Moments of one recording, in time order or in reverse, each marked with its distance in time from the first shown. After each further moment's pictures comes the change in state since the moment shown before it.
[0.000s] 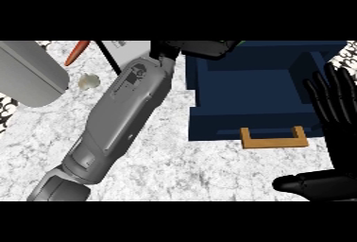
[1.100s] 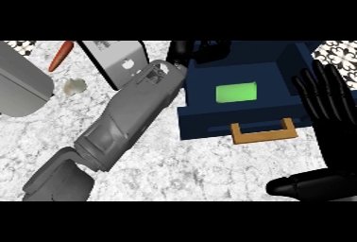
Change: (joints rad) left arm -0.170 0.000 -0.317 0.410 0.222 0.084 -0.110; right arm -0.035 0.009 0.037 0.003 -0.014 0.015 0.012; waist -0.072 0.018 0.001
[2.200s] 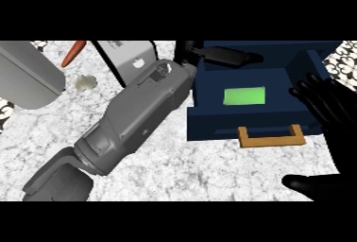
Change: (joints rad) left arm 0.015 0.002 -0.016 -0.147 0.217 -0.017 -0.093; right arm 0.014 -0.021 -0.043 -0.025 -0.144 0.056 0.027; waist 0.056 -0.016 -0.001
